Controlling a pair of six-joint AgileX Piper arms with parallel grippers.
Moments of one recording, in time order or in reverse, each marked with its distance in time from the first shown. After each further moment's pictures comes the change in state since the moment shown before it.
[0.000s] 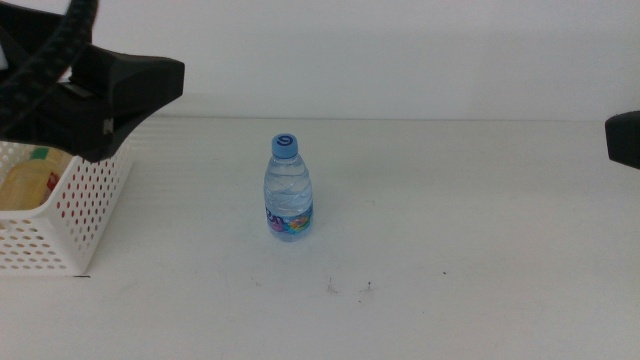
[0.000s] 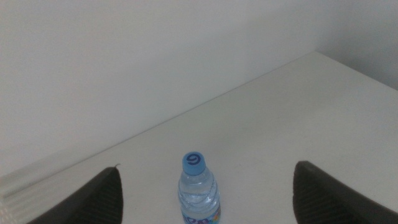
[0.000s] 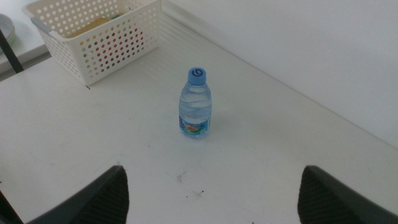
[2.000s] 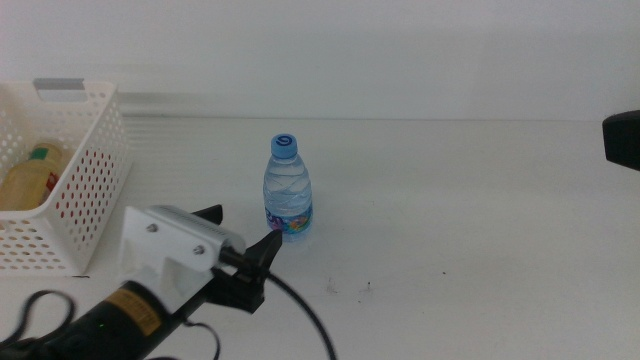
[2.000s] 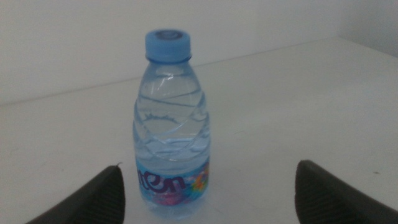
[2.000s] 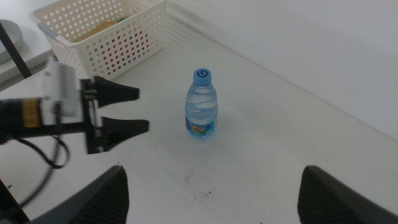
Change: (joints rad) left arm -0.113 0.644 0.772 0.246 -1.575 -0.379; right arm 0.000 0.000 0.000 0.018 0.000 0.015
